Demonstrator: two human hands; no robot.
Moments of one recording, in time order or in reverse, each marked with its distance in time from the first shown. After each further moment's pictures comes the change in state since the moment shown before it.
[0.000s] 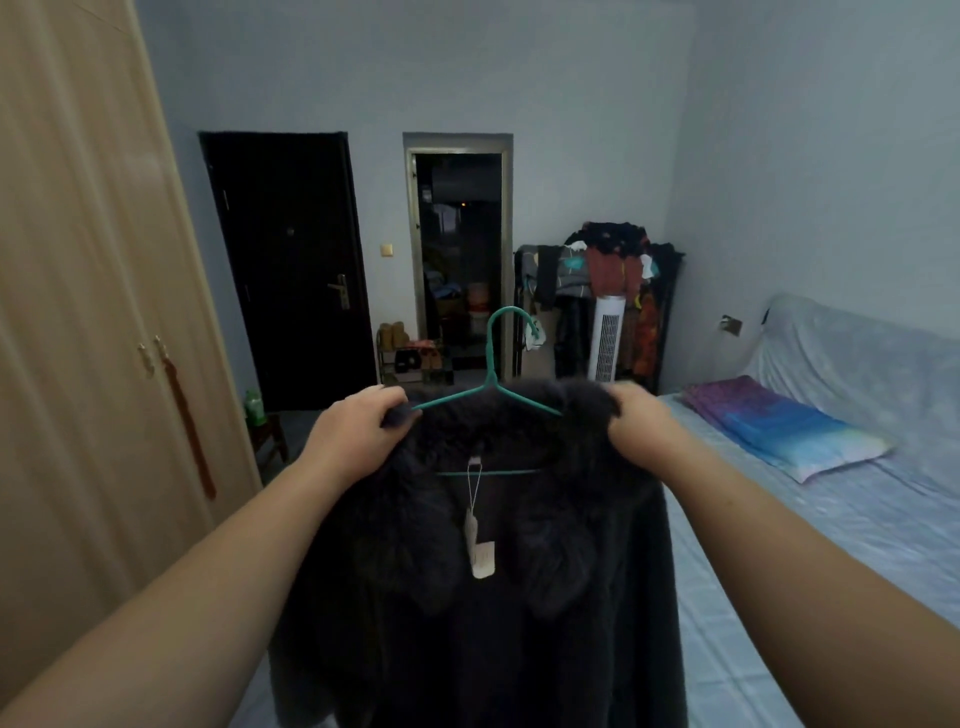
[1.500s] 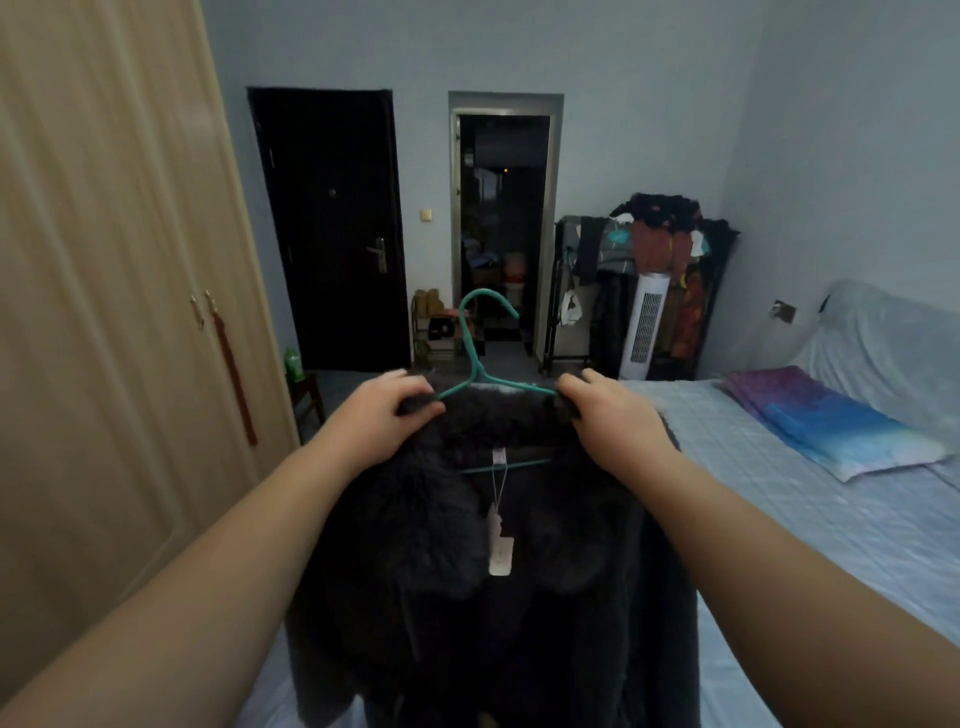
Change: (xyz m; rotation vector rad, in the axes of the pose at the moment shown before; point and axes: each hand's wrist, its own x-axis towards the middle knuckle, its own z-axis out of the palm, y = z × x) left_hand -0.031 -0.013 -0.012 -0.176 -0.062 0.033; right_hand -0.015 -0.053 0.047 -0.392 0.015 -0.378
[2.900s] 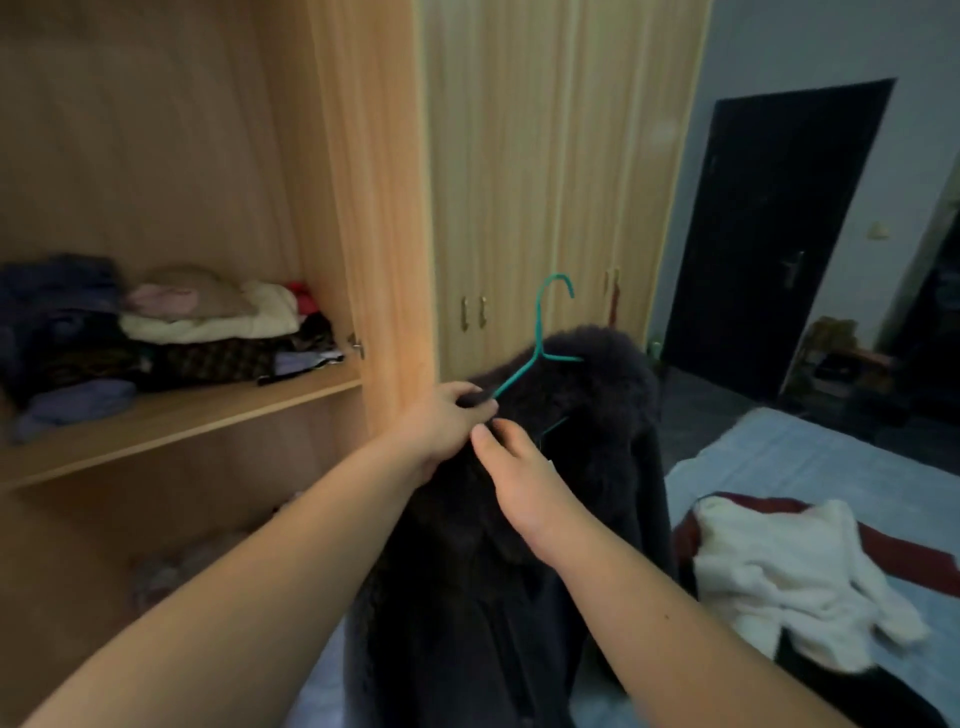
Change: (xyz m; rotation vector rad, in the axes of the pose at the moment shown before) left_hand -0.353 0.242 -0.141 -0.218 0.597 -1.094; right_hand -0.271 -0.292 -0.136 1.260 -0.814 -0.298
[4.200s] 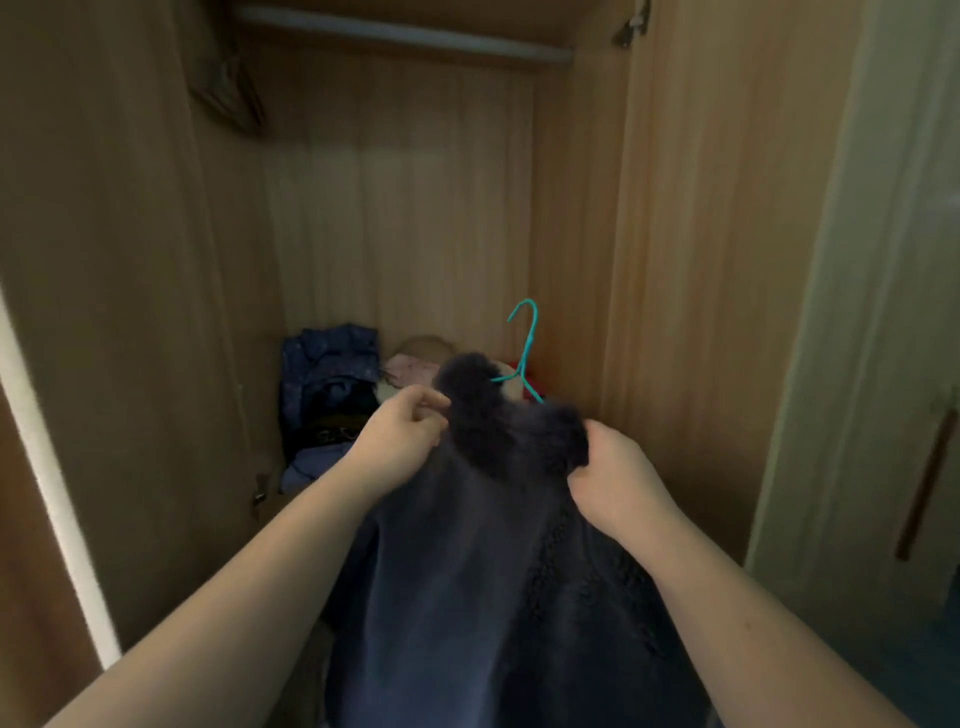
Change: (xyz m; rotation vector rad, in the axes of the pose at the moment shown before) left_hand 0.142 -0.159 -0.404 0.149 0.453 0.024; right_hand 0.267 -0.156 0.262 -0.407 0.014 -0.446
